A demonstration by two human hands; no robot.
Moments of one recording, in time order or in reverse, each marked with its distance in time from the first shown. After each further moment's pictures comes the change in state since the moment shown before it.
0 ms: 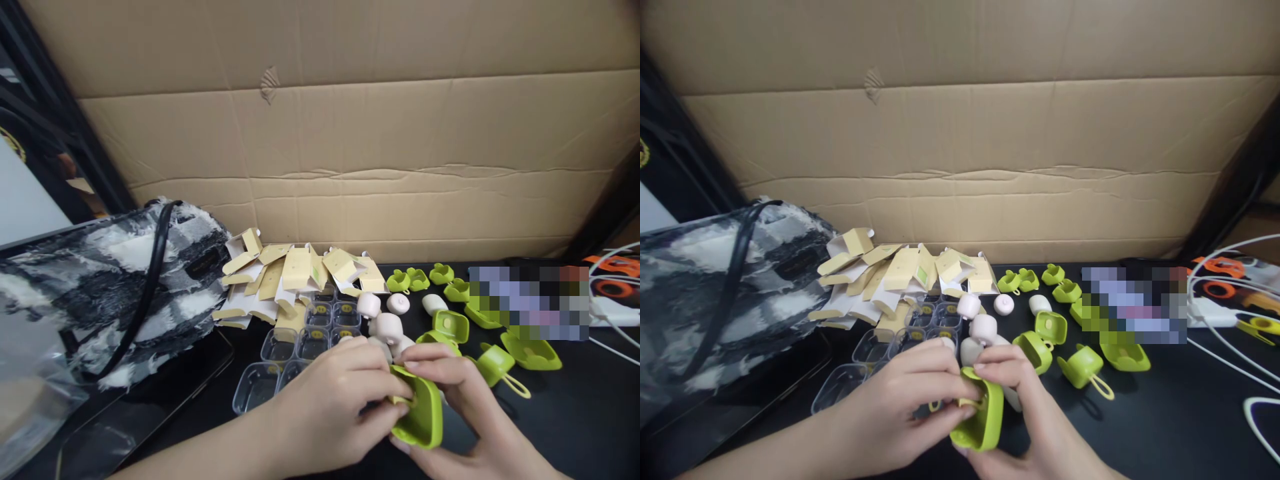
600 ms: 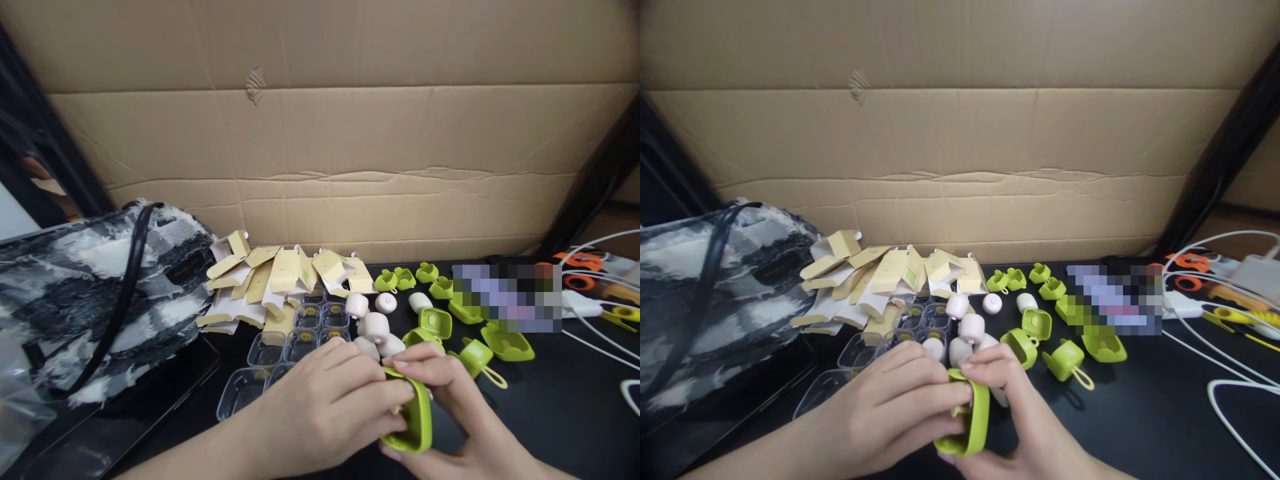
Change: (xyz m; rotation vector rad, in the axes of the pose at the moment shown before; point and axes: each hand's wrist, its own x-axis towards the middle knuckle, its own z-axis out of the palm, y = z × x) left_hand -0.001 -0.001 -0.002 0.304 0.045 0.253; right_hand -0.001 -0.001 -0.003 0.059 0.003 -0.024
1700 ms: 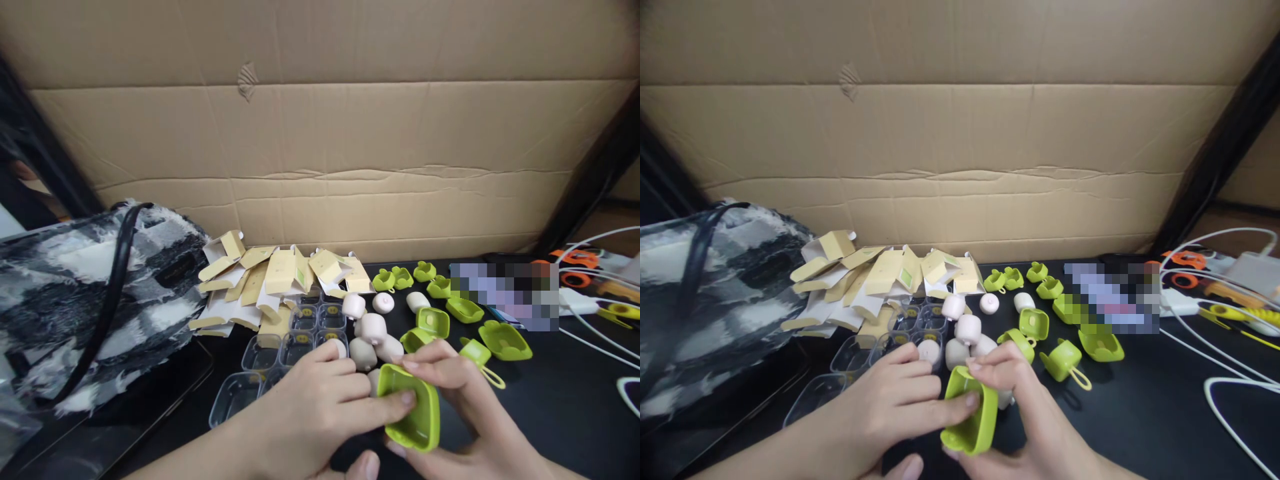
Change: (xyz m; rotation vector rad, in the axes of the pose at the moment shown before) left_hand -0.012 -0.012 0.004 -0.092 -0.267 -0.006; right_hand 0.006 -0.005 -0.009 -0.047 0.100 -0.001
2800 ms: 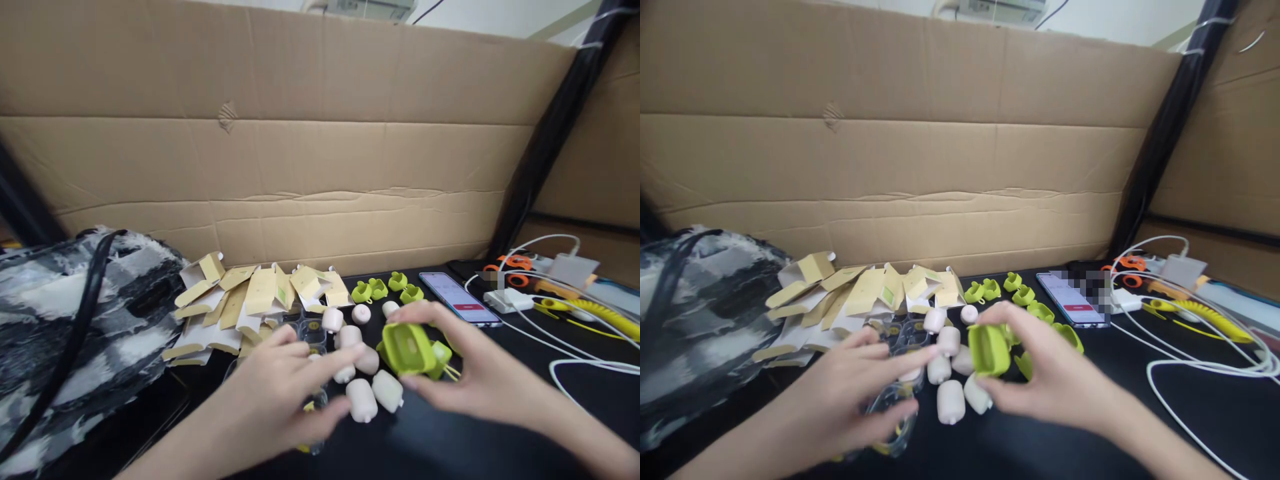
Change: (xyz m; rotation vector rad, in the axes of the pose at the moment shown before) left_hand 0.010 -0.003 -0.032 0.201 0.138 -0.108; right_hand 0.035 0.002 -0.062 -0.351 -0.215 0.052
